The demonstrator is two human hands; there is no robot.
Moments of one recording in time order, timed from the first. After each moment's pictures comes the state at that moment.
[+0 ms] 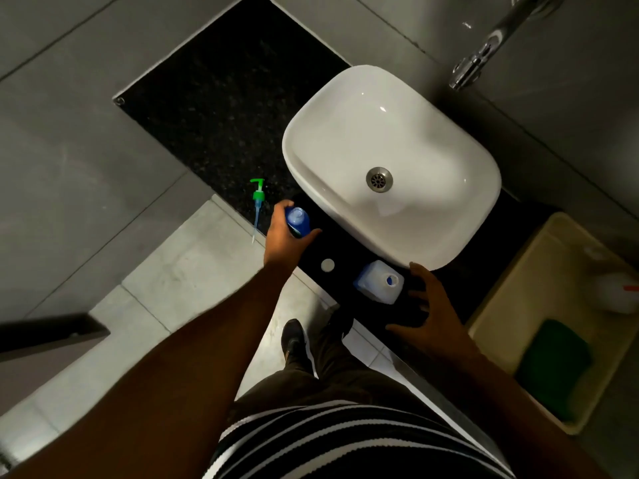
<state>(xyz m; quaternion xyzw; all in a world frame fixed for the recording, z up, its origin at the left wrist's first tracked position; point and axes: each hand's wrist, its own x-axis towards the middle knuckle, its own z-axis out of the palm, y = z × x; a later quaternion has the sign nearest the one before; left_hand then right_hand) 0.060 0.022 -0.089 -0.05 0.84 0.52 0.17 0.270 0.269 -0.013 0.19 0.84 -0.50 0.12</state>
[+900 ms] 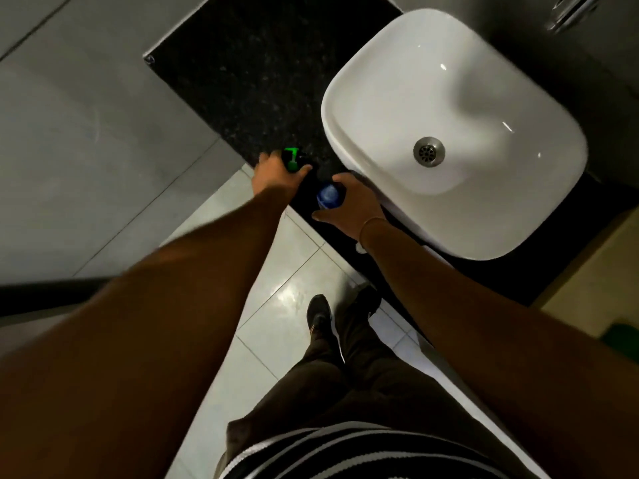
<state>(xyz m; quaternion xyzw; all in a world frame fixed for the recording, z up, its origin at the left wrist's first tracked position) -0.045 -0.029 -0.112 -0.12 0.95 0.24 0.18 0.051 0.125 -0.059 0.17 0.86 -0.42 0.22</state>
